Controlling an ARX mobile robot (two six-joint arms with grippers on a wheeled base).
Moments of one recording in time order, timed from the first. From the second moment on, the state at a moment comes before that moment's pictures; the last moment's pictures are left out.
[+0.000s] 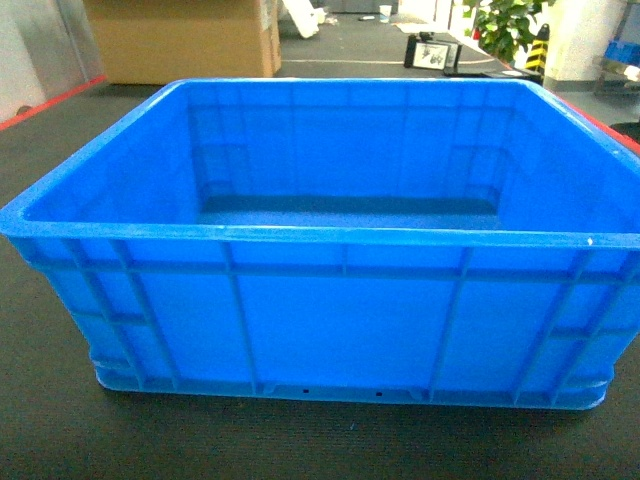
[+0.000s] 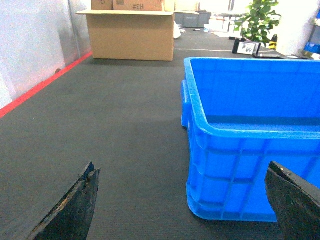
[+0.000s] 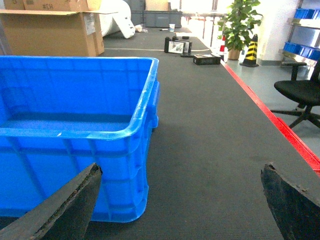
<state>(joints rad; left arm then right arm) 0.00 0.01 0.02 0.00 0.00 0.00 0.00 0.00 0.01 -0.01 0.00 0.00</state>
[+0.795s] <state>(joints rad) -0.25 0.25 0.03 0.10 -0.55 0.07 0.14 0.17 0.07 -0.09 0.28 0.02</state>
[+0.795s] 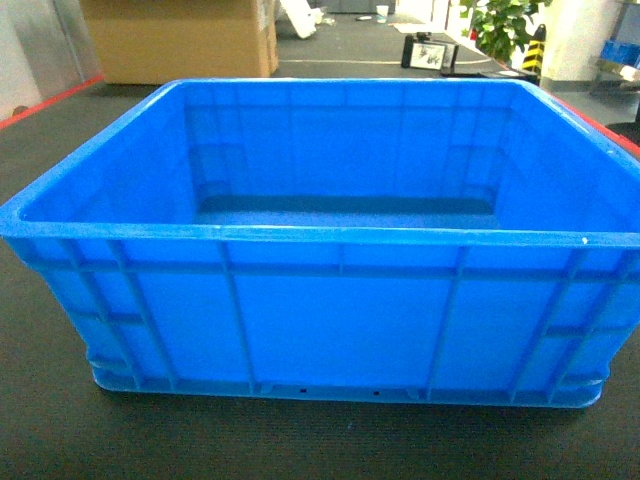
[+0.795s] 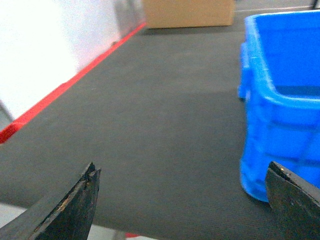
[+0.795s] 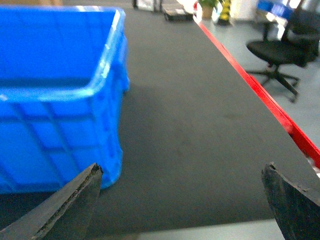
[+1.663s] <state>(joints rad) -0.11 1.62 1.18 -0.20 -0.30 -0.13 0.11 1.52 1.22 -0.41 0.02 0.27</state>
